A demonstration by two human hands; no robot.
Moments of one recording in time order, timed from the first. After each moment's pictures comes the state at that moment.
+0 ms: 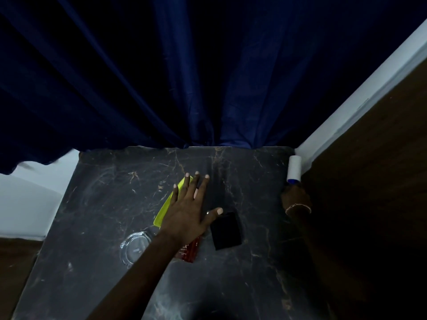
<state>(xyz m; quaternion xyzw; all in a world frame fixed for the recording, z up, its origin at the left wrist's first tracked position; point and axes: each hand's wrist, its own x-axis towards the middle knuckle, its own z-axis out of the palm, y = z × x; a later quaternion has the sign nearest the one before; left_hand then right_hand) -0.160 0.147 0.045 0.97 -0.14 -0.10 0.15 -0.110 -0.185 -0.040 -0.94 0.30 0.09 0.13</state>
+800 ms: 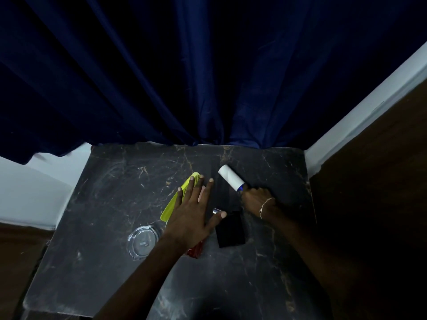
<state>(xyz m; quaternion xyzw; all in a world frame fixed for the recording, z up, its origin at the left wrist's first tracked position) -0.180 0.148 0.047 0.98 -0.12 -0.10 0.15 -0.098 -0.083 -0.042 -0.98 -0.15 0.16 -0.04</state>
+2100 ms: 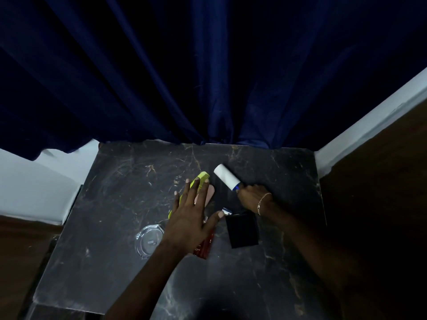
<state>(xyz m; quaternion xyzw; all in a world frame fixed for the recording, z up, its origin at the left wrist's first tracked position) -0.189 0.176 0.041 0.97 -0.08 -0.07 0.20 -0.081 -0.047 -0.048 -0.97 -0.16 0.17 -0.01</state>
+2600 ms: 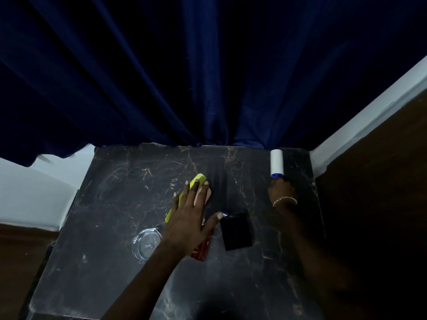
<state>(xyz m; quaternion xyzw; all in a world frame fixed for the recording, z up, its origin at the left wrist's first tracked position) -0.184 0.172 0.039 0.98 -0.10 -0.09 0.17 -0.073 -0.114 -0.041 -0.94 0.26 0.12 0.20</state>
